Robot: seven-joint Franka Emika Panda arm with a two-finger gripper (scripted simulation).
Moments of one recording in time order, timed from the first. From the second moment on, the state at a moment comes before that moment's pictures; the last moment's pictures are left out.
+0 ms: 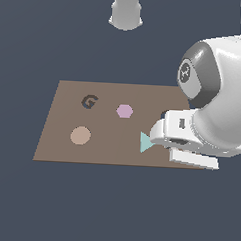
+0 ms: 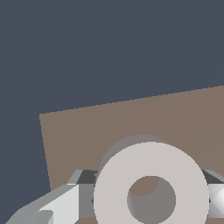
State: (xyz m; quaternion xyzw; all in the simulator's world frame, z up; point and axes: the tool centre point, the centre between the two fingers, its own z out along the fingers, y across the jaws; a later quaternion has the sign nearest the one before) arm 0.095 0.180 0.030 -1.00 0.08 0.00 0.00
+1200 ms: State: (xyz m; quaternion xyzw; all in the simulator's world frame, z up) arm 0.053 0.168 0.034 -0.99 0.15 0.00 0.00
